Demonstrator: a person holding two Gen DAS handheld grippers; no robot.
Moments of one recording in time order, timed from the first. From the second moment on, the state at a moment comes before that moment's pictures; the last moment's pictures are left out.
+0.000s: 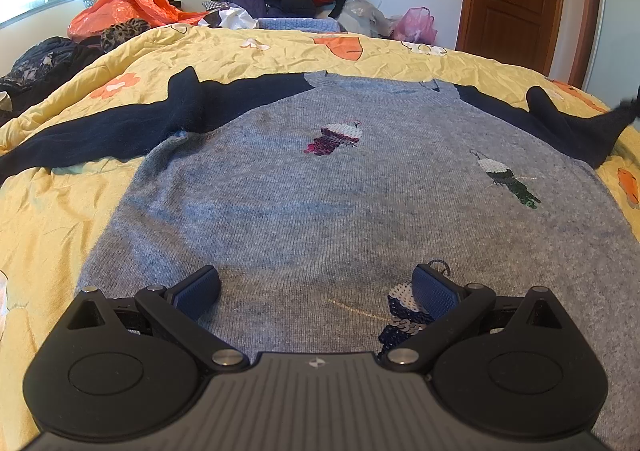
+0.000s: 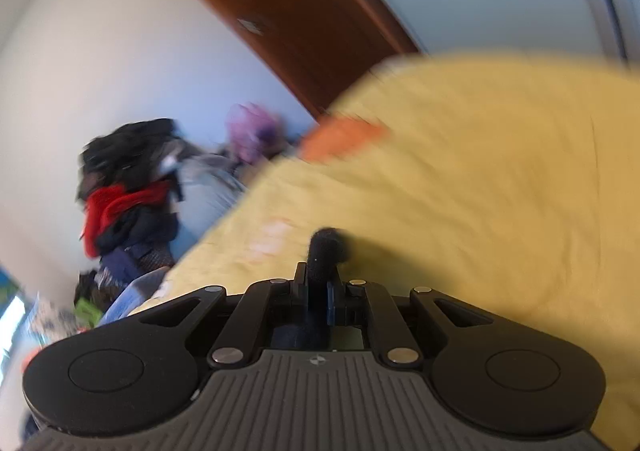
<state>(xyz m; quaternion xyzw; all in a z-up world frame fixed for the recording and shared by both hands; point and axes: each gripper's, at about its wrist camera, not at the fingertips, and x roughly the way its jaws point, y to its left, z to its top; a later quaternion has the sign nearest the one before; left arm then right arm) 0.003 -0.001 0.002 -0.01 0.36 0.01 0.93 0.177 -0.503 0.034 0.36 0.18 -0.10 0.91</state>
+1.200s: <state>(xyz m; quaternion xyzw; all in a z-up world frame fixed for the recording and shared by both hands) 0.140 -0.070 0.045 -0.09 0.38 -0.07 0.92 0.072 -0.298 -0.017 0.35 0.24 0.14 0.89</state>
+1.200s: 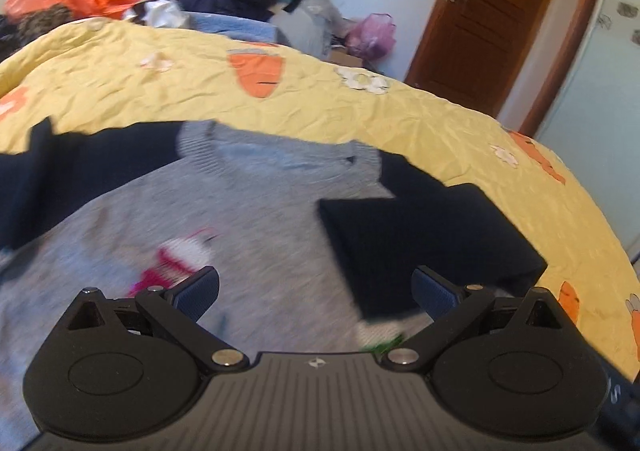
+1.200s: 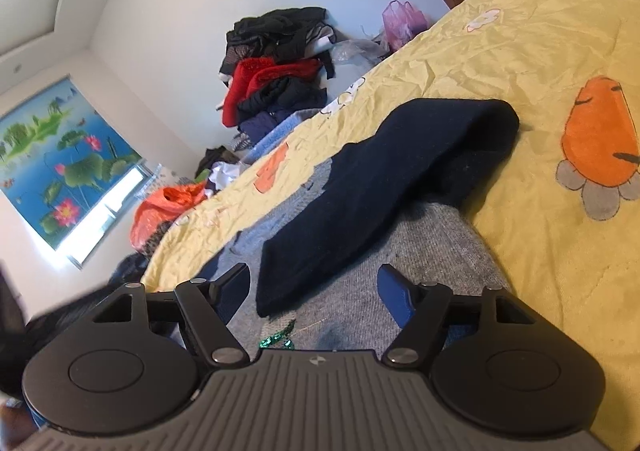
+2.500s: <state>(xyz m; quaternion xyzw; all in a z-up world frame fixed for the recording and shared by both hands) 0.160 -0.118 0.017 0.01 0.36 -0.07 0.93 0.070 -0.326 -0.028 0.46 0.21 0.12 0.86</state>
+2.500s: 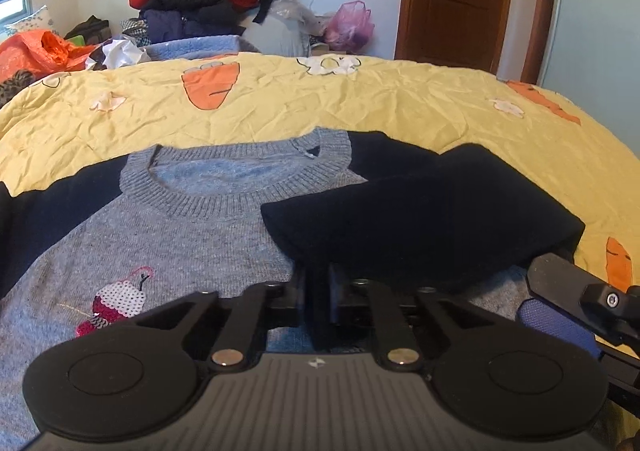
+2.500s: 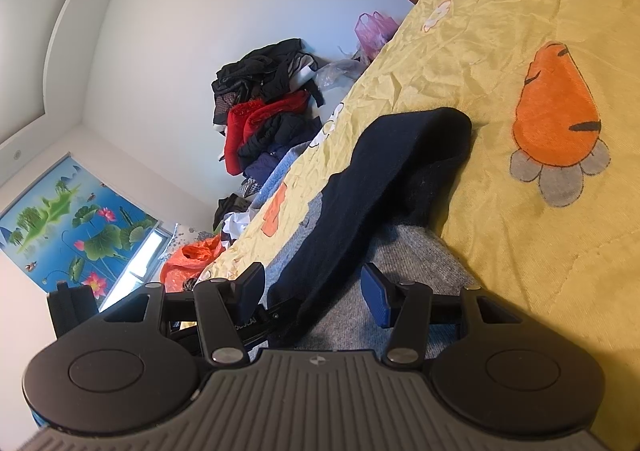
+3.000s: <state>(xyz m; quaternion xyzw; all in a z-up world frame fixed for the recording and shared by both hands) 0.139 0.012 0.065 -0.05 0.30 0.01 0.95 0.071 -0.326 -0.028 0.46 0.20 0.13 0.86</state>
